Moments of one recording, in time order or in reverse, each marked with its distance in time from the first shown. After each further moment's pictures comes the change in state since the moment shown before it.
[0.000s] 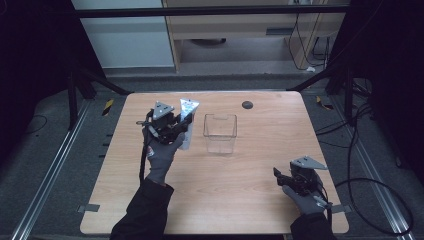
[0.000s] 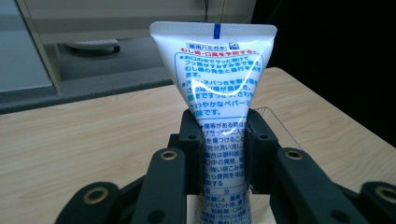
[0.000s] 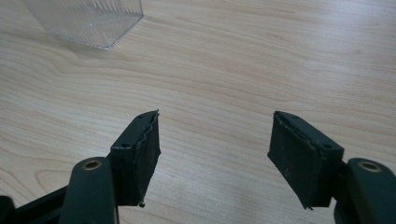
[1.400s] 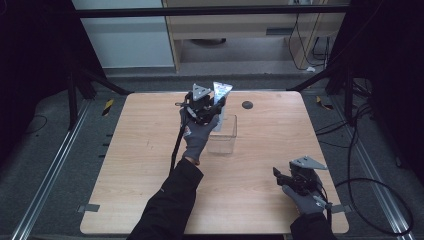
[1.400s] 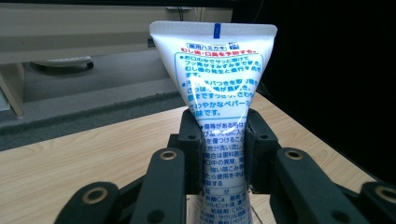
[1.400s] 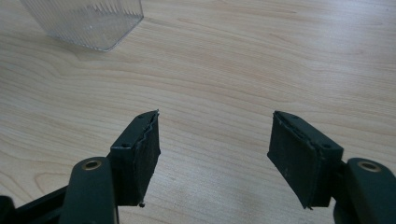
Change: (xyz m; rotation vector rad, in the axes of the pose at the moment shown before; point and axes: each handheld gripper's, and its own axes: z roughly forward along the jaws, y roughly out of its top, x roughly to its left) left arm -0.045 0.030 0.087 -0.045 -0.074 0.019; right arm -0.001 -0.001 0.002 -0.008 0.007 0.011
